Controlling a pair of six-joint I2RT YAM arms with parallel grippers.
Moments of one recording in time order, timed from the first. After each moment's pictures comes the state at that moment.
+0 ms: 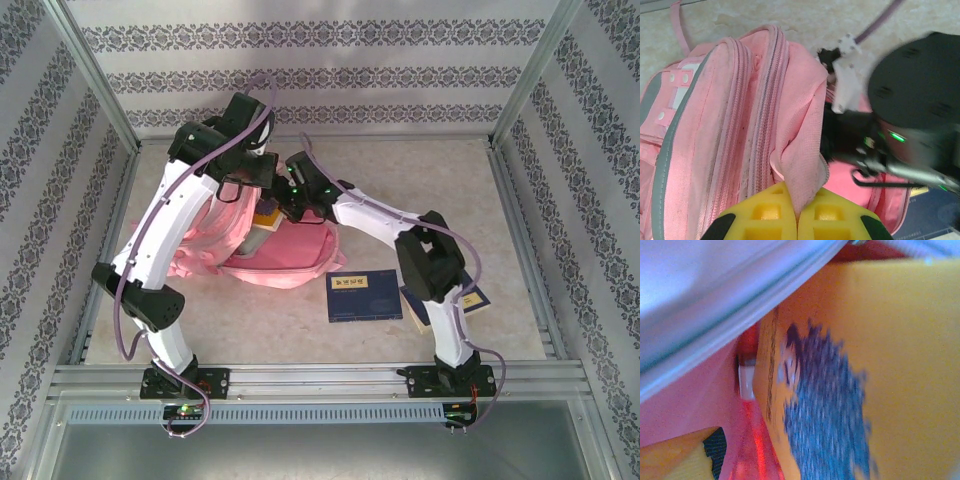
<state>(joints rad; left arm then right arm) -0.47 1.77 2.21 -1.41 -0.13 -0.27 0.68 2.08 1.68 -0.26 -0.33 1.12</state>
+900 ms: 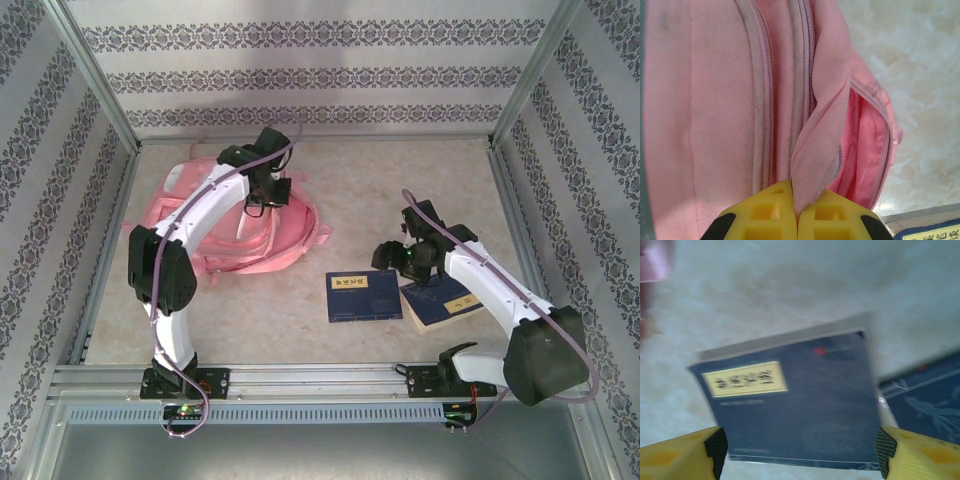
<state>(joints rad) -0.42 1.90 1.78 -1.05 -0.03 -0.38 0.32 1.27 0.87 -0.84 -0.23 0.63</state>
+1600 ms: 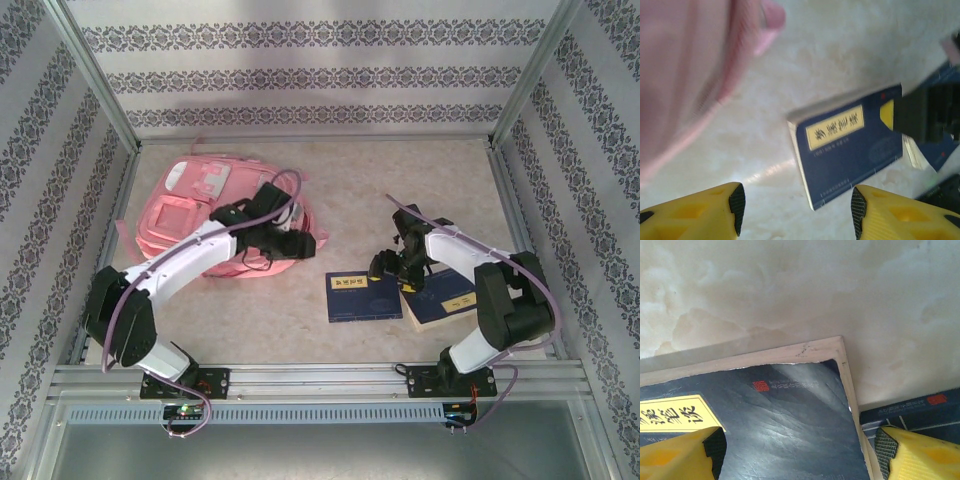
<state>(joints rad) -0.61 1.53 1.16 -0.70 0.31 -0.60 0.30 1.58 0.88 -0.78 -0.28 0.56</state>
